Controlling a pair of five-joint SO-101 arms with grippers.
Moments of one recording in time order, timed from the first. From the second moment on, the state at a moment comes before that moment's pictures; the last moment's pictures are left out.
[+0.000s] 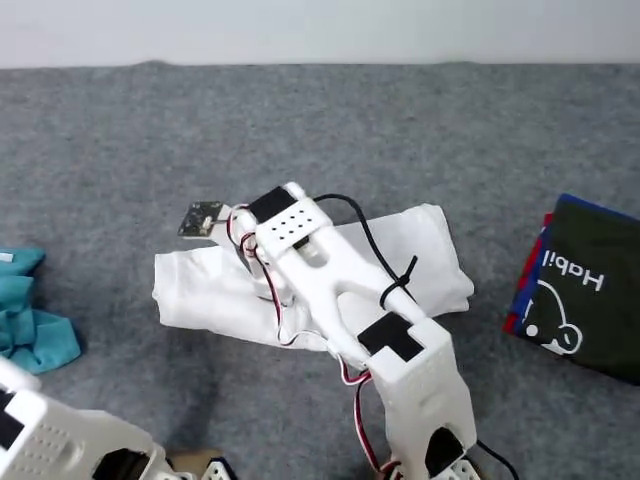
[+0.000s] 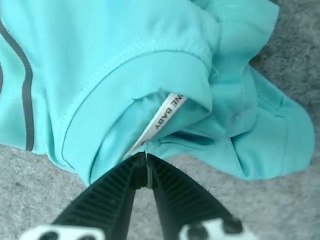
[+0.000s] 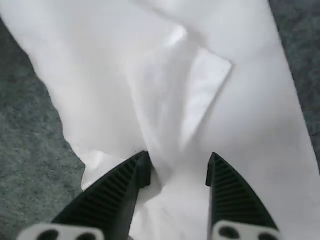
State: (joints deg) left arm -66.5 12.1 4.1 77.1 -32.2; right arm -40.6 29.5 -17.0 86.0 35.5
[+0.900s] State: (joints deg) left arm -65.0 12.1 4.1 77.1 -32.2; right arm -48.9 30.2 -30.0 90.5 31.3
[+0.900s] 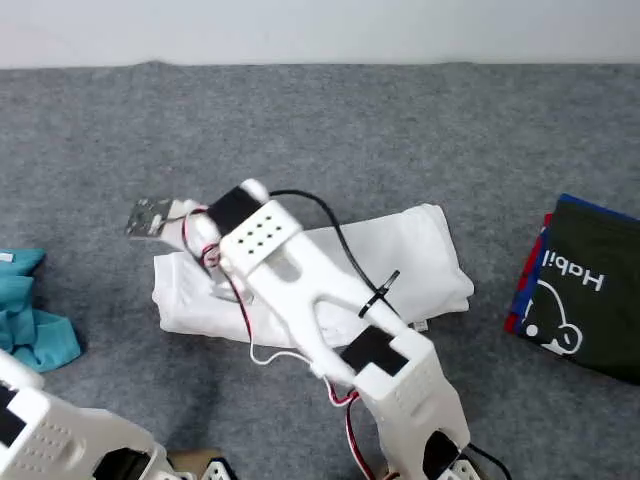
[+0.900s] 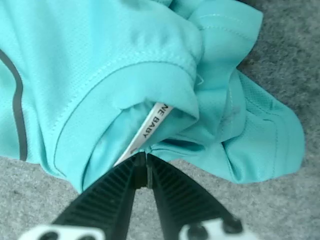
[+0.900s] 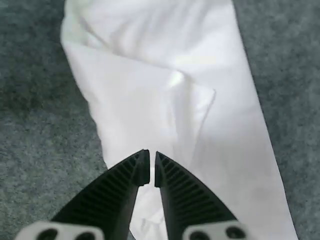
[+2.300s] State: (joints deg) left arm -65.0 12.1 4.1 77.1 -32.2; right arm -38.6 37.3 -27.3 100.3 35.0
